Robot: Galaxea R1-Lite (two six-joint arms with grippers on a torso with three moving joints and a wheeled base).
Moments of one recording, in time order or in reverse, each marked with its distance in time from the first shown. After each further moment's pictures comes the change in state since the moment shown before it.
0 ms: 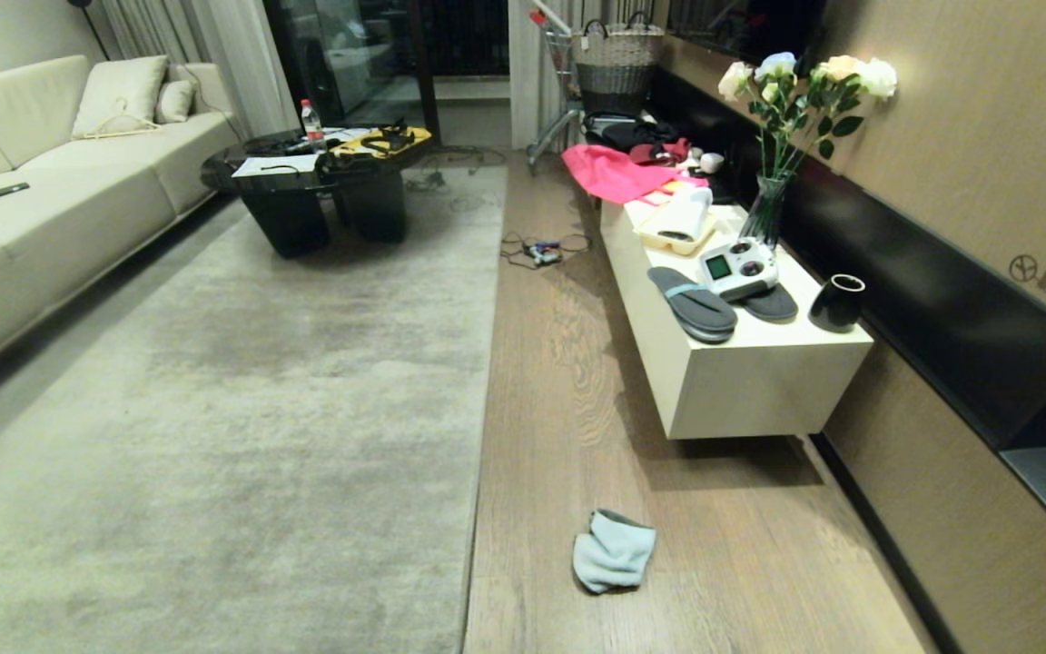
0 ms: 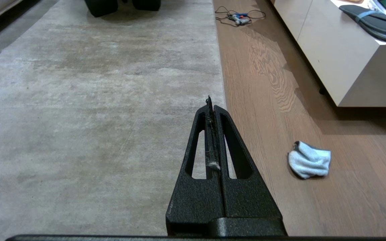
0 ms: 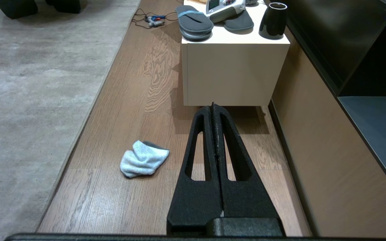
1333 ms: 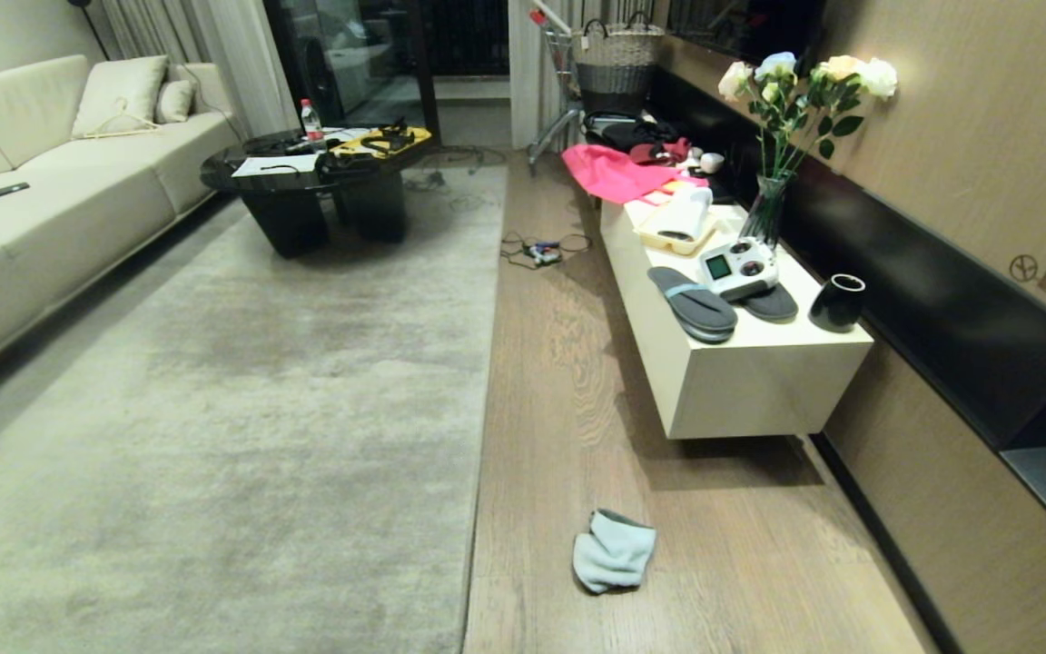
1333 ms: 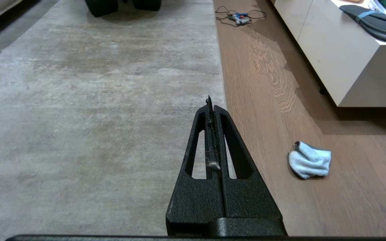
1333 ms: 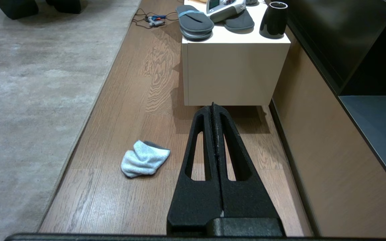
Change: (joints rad) left arm 0.001 0.000 0.000 0.000 0.000 0.000; right arm 0.000 0.000 0.000 0.001 0.001 0.005
